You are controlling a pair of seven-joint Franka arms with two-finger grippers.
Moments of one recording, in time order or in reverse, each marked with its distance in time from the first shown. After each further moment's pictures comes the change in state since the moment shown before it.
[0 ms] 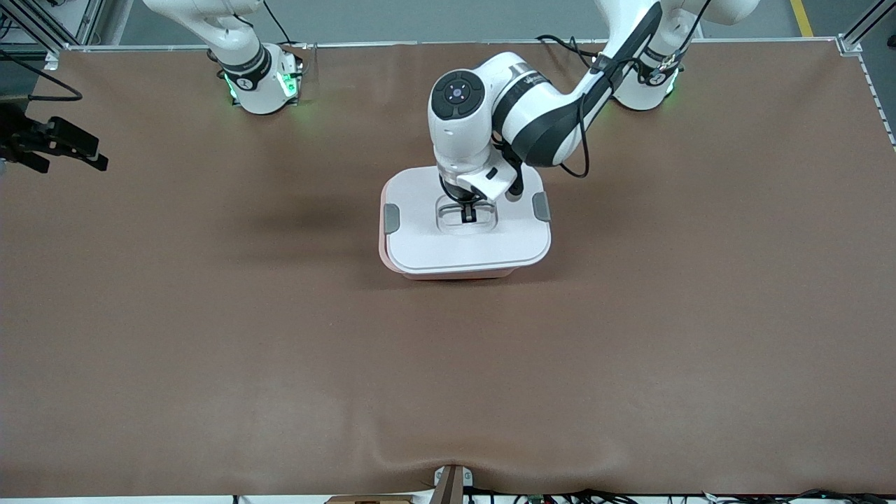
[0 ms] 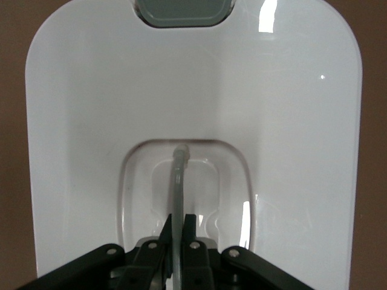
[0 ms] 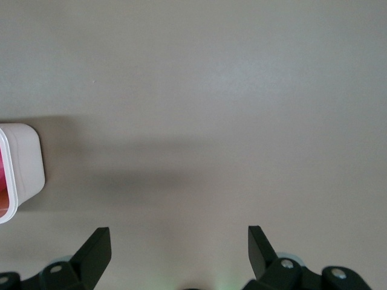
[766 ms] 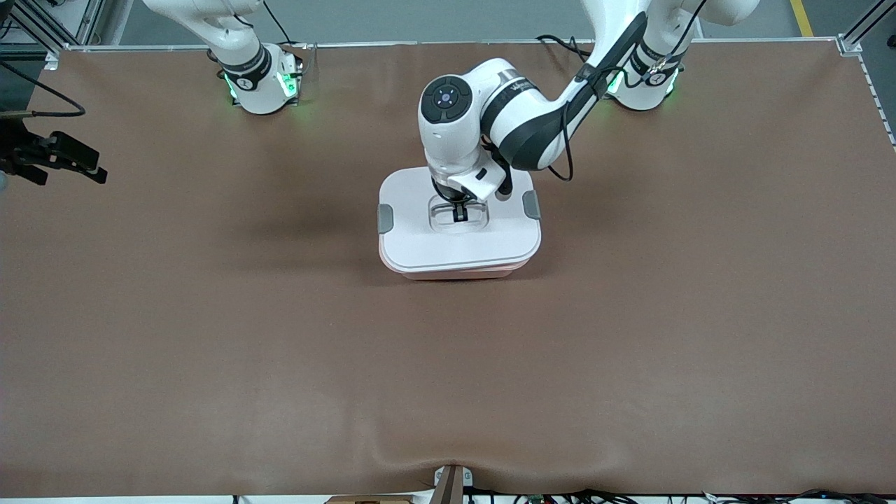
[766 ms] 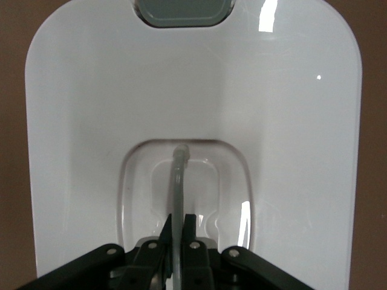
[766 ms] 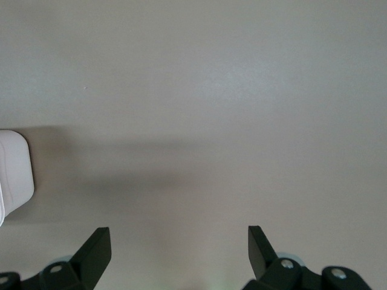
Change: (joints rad) left arm -0.025 0.035 -0.001 0.001 0.000 0.022 -0.045; right arm 0.000 0.028 0.003 0.004 -0.021 0.026 -0.001
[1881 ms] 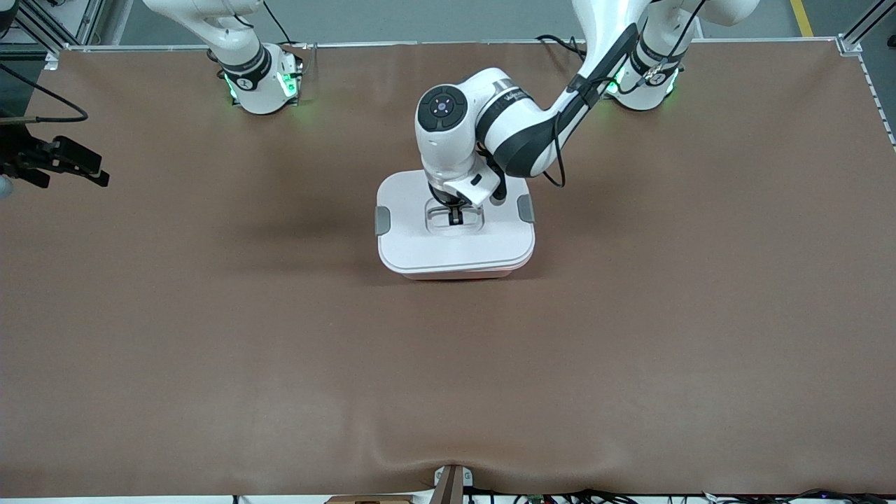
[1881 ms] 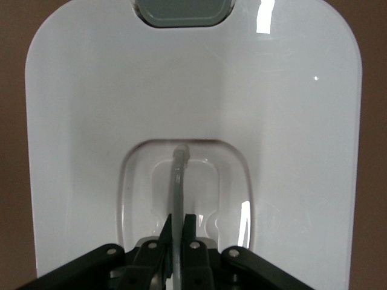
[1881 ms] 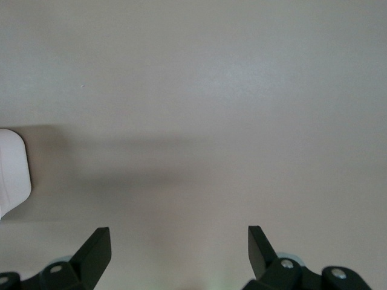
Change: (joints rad) left arm -0.008 0.031 0.000 0.000 0.001 0.035 0.000; right arm 0.000 0.014 0.001 0.002 -0.004 -0.001 0.000
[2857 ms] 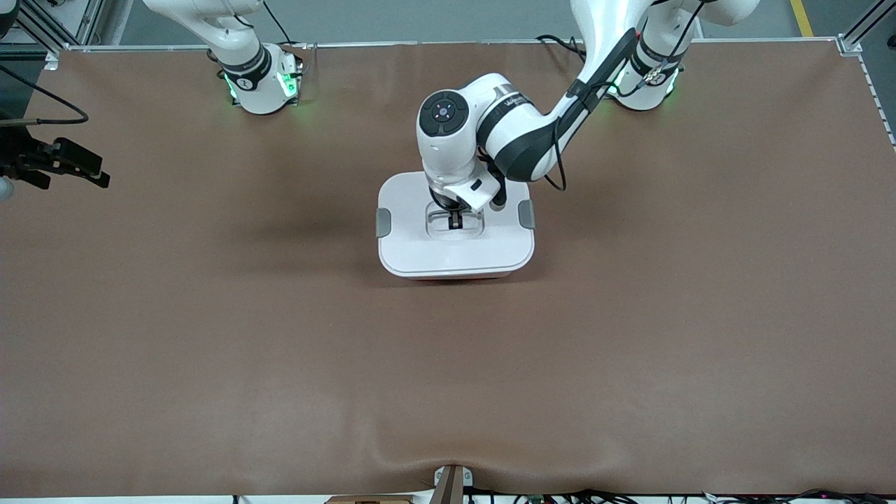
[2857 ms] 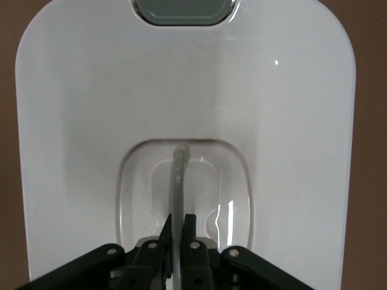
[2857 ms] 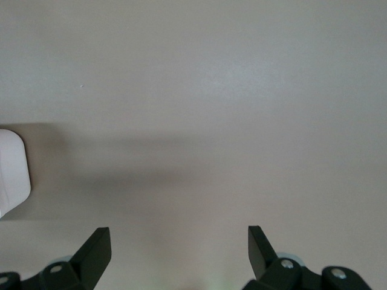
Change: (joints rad) left arm -0.001 0.011 0.008 0.000 0.006 0.018 0.035; right arm 0.000 0.005 0.000 0.004 0.000 -0.001 0.000
